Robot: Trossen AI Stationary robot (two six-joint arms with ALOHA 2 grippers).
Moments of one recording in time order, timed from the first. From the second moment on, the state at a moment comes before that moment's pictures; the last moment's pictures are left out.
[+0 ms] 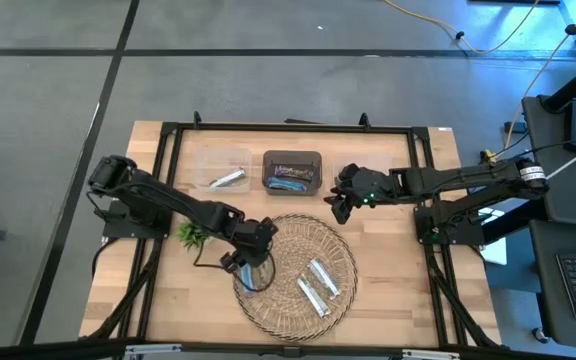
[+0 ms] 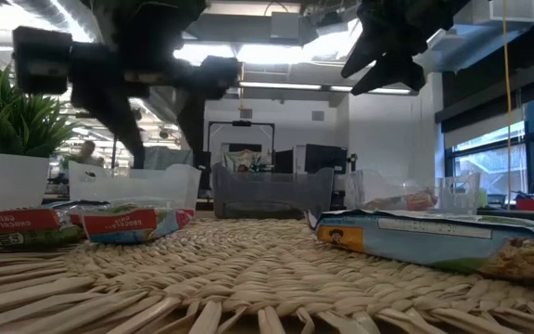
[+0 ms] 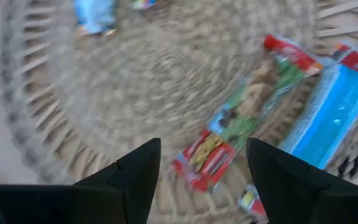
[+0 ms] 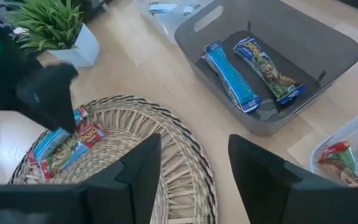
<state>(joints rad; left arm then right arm) -0.27 1.63 1.03 -0.48 0.04 0.59 0.05 1.23 0.94 -0.43 0.25 0.66</state>
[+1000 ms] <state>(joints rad) -0.28 1.82 1.03 -0.41 0.10 0.68 0.05 1.23 0.94 -0.43 0.25 0.66</state>
